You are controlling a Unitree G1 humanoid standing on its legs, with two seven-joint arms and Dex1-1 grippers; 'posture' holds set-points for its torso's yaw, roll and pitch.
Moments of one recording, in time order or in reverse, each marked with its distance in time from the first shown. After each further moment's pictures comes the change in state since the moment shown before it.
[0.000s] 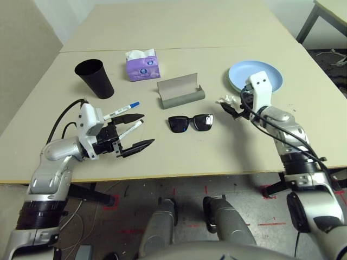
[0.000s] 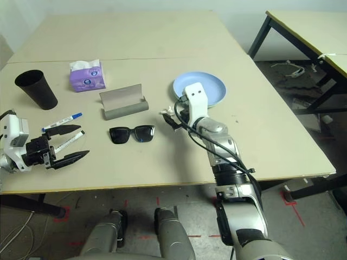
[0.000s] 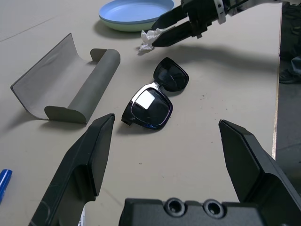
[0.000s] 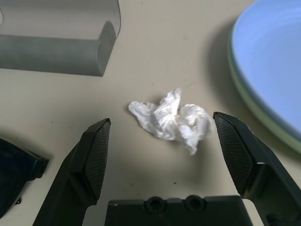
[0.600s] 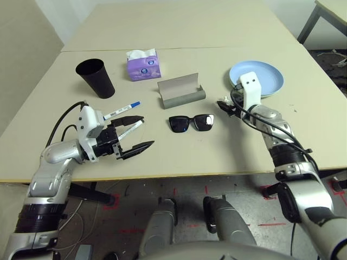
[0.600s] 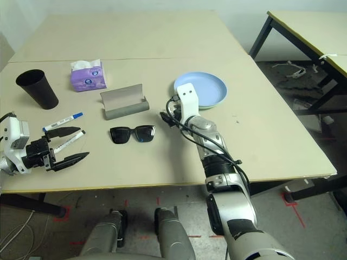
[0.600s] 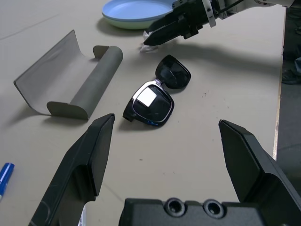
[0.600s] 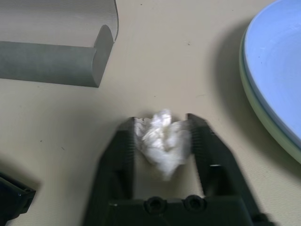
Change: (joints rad) left arm 0.006 -0.001 0.001 -0.009 -0.001 -0.002 0.014; right arm -0.079 0.034 0.000 0.151 -0.038 -0.074 -0.023
